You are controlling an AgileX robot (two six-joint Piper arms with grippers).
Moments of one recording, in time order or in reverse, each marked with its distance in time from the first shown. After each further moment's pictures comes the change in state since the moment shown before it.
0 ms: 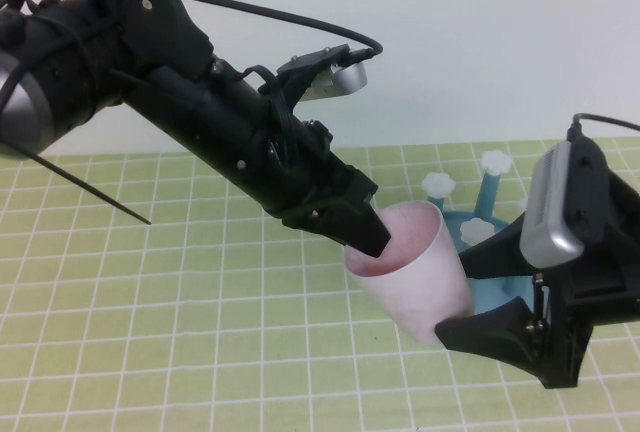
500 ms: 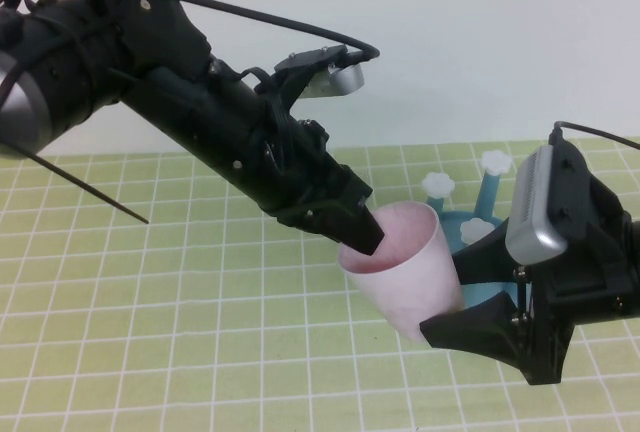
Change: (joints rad) right arm 0.002 0.064 0.000 0.090 0.015 -0.082; left arm 0.000 0.000 0.000 0.024 -0.011 0.019
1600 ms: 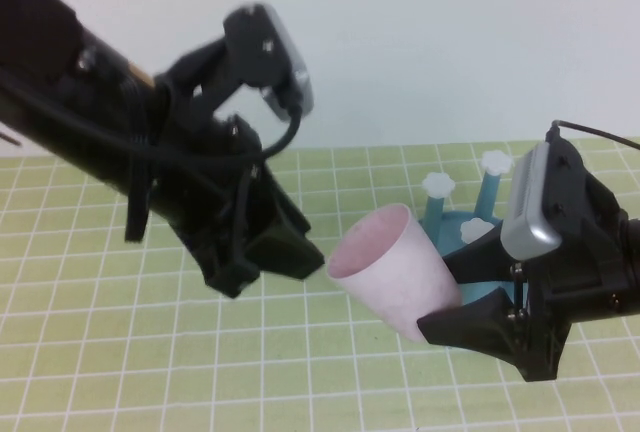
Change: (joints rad) right arm 0.007 0.008 -0.010 -0.003 -0.011 0.024; left arm 0.000 -0.308 0.125 0.146 0.026 0.414
